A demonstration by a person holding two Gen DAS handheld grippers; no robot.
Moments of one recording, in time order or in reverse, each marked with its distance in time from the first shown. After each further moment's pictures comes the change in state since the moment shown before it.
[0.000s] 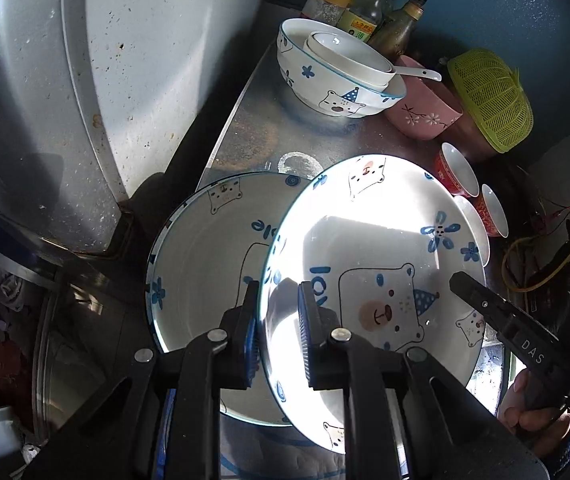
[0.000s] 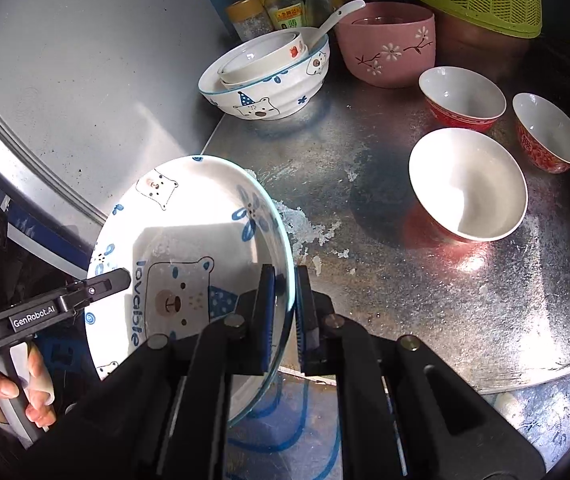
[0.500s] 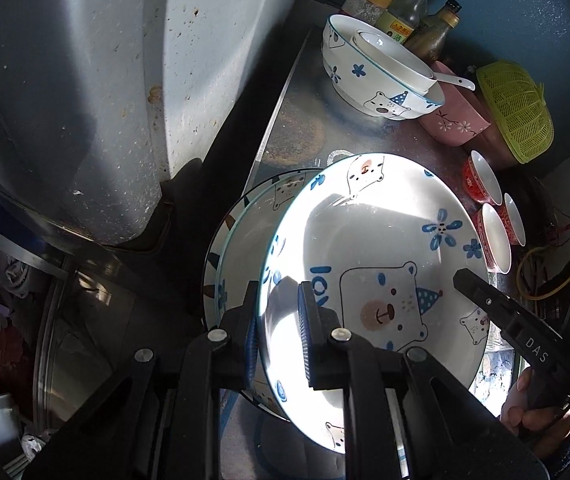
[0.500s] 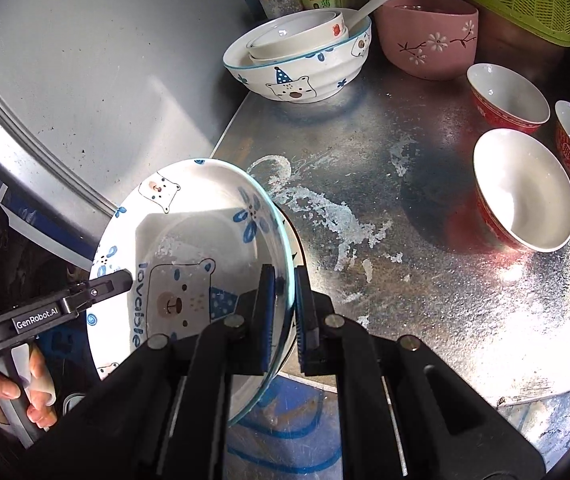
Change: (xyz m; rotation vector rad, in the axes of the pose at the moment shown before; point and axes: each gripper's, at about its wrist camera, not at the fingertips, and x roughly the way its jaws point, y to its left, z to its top) left arm 0.009 0.041 0.003 -0.044 0.025 0.026; right arm 0.034 0.029 0.004 -0.032 0.044 0.009
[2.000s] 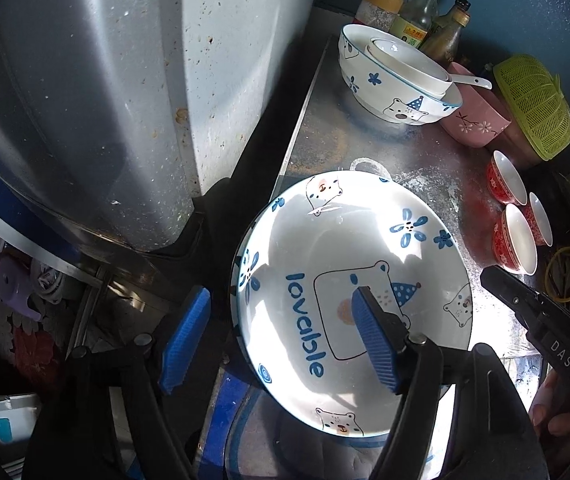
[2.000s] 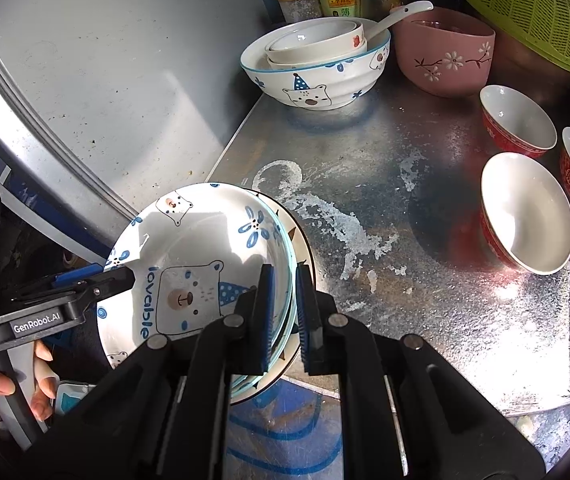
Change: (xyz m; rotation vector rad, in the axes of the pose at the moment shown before) left arm -0.012 -0.006 0.000 0.016 -0.045 0.134; right arm -0.008 0.009 0.001 -0.076 -0.007 0.008
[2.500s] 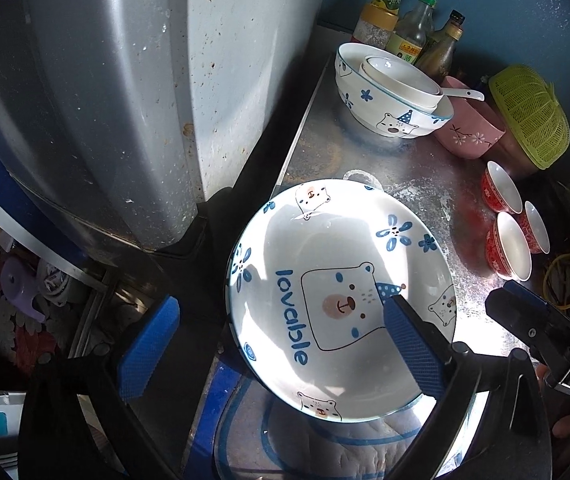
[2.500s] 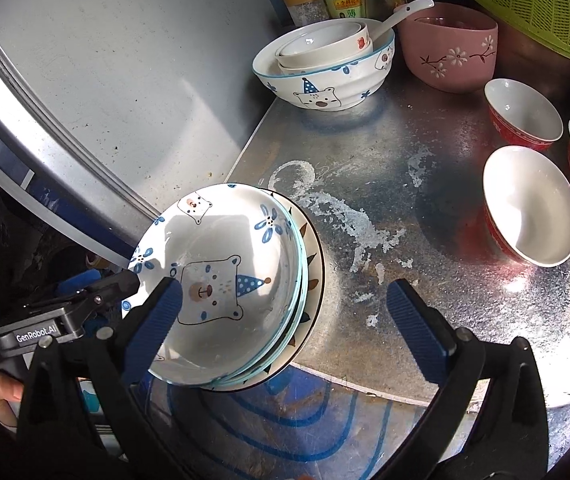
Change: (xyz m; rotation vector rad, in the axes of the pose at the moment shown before) left arm -0.022 -0.013 -0.010 -0.009 -0.069 0.030; right arm -0.015 -0.006 0.000 0.017 0.004 0.085
